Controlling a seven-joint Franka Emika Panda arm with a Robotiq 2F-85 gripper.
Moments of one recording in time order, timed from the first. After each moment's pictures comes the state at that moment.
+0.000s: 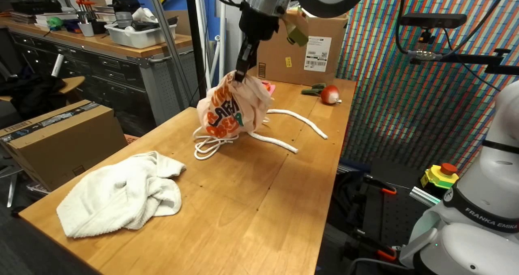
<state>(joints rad) 0.09 -0.12 0.10 -2.19 -0.19 2.47 -0.11</state>
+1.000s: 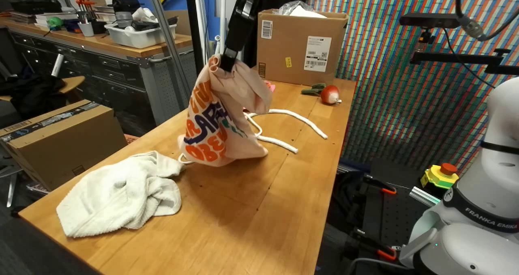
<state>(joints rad) 0.27 -0.26 0.12 -2.13 0.17 2.25 -0.30</state>
